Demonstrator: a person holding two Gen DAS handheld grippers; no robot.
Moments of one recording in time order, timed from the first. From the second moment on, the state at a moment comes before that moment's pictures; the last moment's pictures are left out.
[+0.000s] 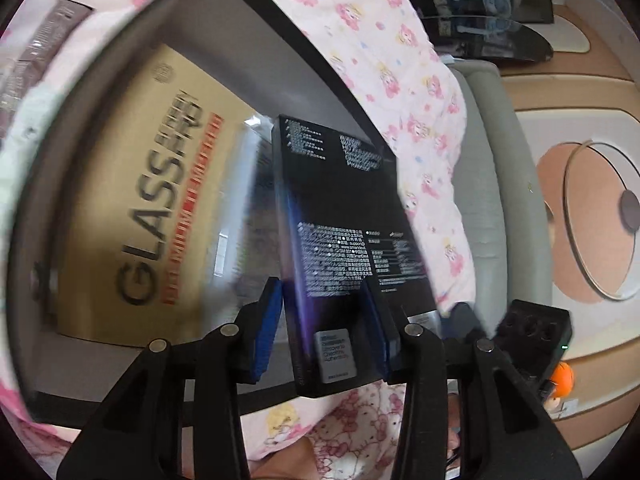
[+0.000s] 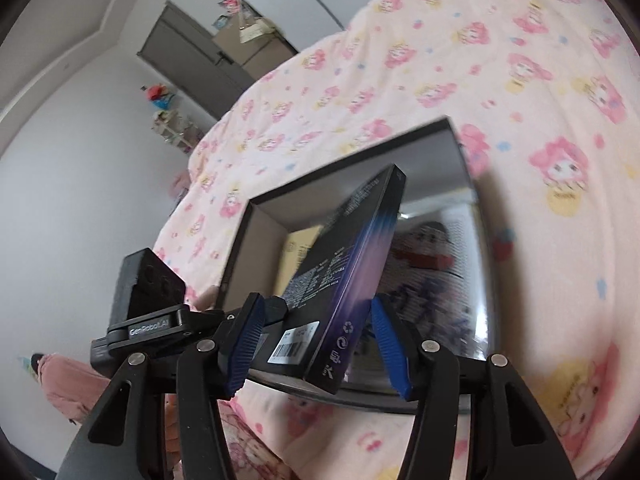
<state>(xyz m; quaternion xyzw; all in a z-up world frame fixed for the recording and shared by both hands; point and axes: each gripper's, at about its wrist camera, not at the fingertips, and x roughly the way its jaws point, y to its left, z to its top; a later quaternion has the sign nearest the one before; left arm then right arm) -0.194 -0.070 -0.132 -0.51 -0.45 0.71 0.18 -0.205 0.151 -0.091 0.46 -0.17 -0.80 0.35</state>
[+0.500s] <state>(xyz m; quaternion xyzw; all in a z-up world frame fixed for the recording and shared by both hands) -0.192 -0.086 -0.116 -0.53 -0.38 0.75 0.13 -0.206 0.101 -0.088 0.45 -0.16 -0.77 0.43</state>
